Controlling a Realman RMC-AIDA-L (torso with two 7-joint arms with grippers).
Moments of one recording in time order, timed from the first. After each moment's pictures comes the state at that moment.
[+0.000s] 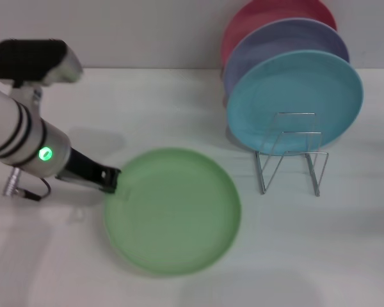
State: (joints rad) left arm -0.58 -2.06 1.46 1.29 -0.54 -1.37 0.11; right arm 0.48 2.05 0.65 -0.04 -1.63 -1.41 0.33
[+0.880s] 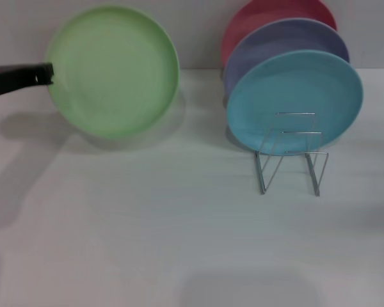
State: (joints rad) left arm -0.39 -2.07 1.29 1.26 -0.79 -0.67 0.47; right arm 0.49 2.05 0.65 -0.04 -1.63 -1.35 0.33
